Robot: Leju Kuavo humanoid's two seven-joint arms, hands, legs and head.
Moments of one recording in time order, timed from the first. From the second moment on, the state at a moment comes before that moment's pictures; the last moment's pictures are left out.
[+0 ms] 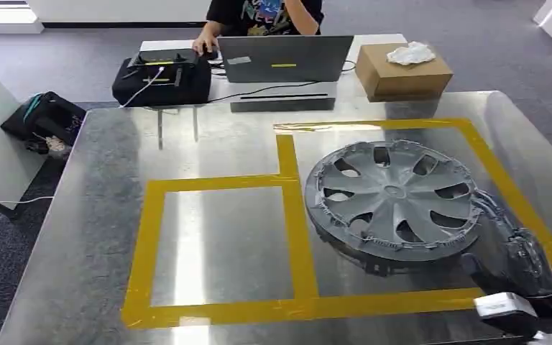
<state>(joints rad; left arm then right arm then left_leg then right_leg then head) -0.11 -0.10 0.59 -0.20 -0.94 0.03 -0.49 0.25 -0.37 -0.01 -1.85 0.31 -0.15 -0.58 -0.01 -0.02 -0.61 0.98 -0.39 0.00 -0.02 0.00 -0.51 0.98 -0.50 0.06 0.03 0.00</state>
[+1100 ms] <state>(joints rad) -0.11 -0.14 0.69 -0.20 -0.85 0.04 -0.48 0.25 -0.20 0.05 -2.34 0.34 -0.67 -0.70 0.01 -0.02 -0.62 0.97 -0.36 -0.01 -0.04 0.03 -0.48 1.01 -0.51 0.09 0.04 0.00</state>
